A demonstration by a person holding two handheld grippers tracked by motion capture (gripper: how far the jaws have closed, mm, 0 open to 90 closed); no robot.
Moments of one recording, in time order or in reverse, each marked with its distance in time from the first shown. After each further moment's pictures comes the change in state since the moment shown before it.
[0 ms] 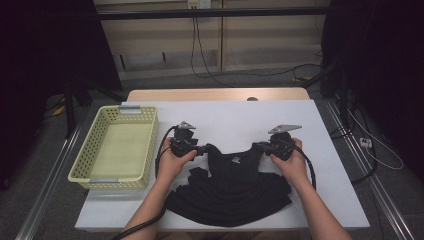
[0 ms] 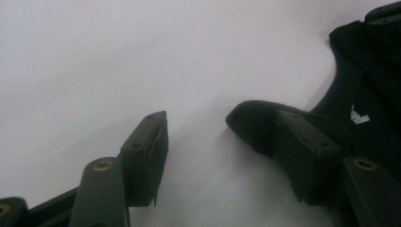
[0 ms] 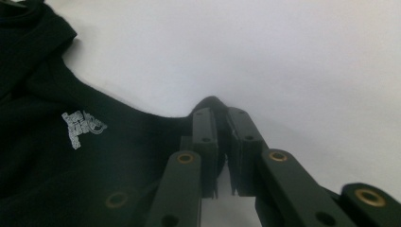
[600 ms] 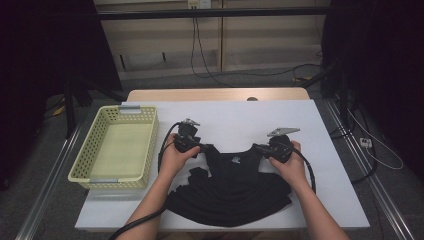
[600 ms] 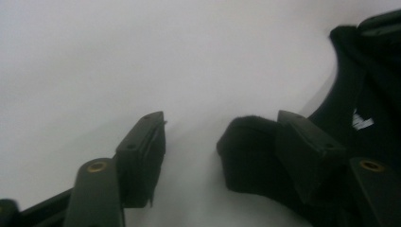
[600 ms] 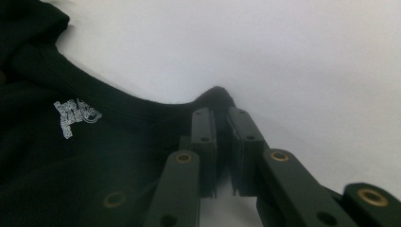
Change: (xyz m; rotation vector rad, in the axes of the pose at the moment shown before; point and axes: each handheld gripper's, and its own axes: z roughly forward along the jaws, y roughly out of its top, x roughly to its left) left arm 0.000 0.009 0.011 0.079 0.007 0.031; right arm -0.001 -0.010 0.007 0.006 0.010 0.018
